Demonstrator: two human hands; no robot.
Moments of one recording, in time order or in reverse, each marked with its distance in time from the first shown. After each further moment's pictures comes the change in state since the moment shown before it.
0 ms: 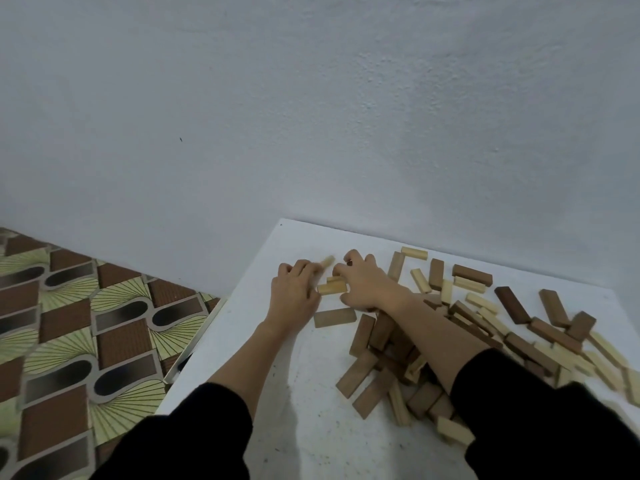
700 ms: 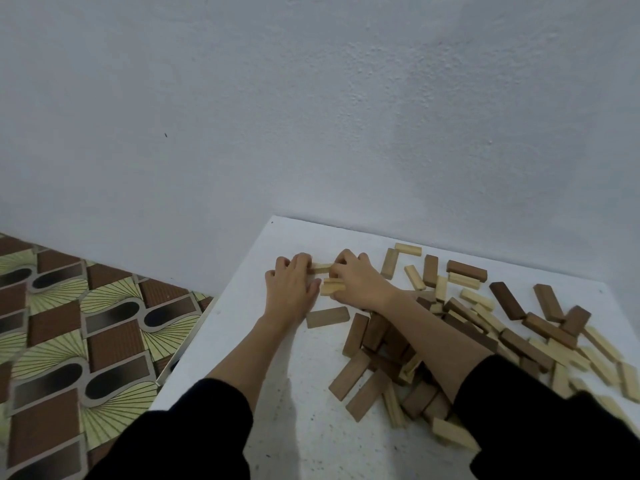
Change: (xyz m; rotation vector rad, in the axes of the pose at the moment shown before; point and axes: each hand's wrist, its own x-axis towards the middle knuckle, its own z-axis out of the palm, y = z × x) left_hand 0.014 0.008 0.011 0.085 0.025 -0.052; right_hand -0.002 0.004 0.004 0.055 0.058 -0.042
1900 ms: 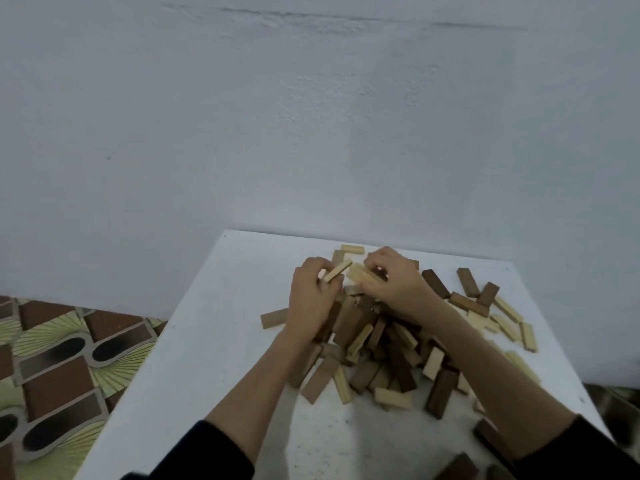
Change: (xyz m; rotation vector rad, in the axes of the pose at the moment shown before) left_hand -0.032 0.118 -0.015 -0.767 0.043 0.051; right_hand -0.127 0.043 -0.066 0.380 0.421 0.201
